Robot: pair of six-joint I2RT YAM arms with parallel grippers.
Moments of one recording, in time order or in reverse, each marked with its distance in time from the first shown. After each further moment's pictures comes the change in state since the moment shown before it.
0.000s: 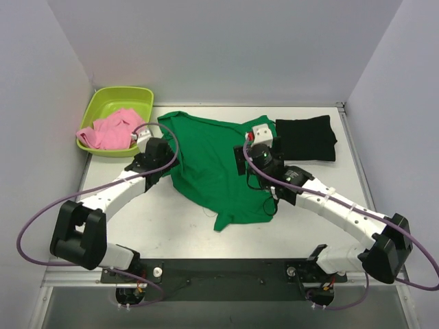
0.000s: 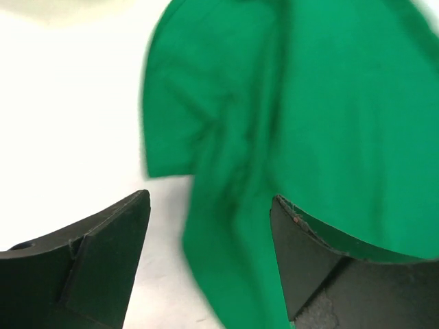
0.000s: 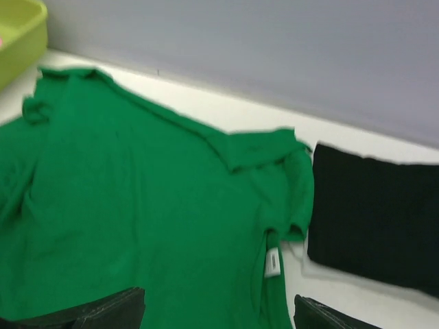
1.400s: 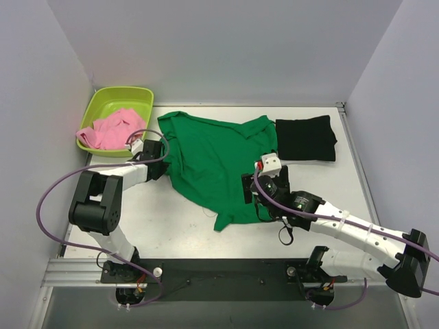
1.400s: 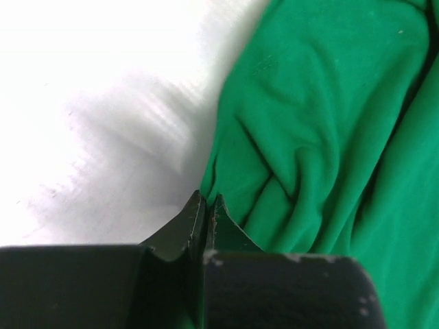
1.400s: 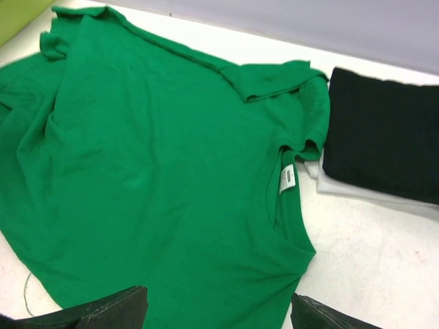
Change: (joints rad) left arm 0.171 0.322 -0.008 0.064 0.119 -0.206; right arm 0.184 -0.232 -0.267 -0.165 0.070 0.221
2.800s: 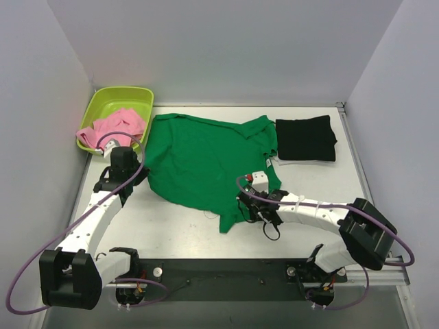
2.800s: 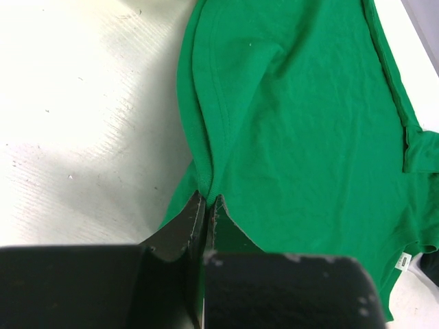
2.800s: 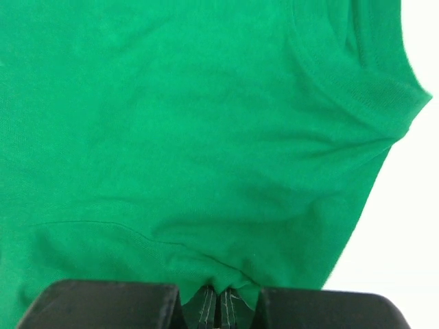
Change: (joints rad) left arm 0.106 -0.624 -0.168 -0.217 0.100 0.093; right arm -0.079 0.365 -0.142 0.027 -0.281 0.277
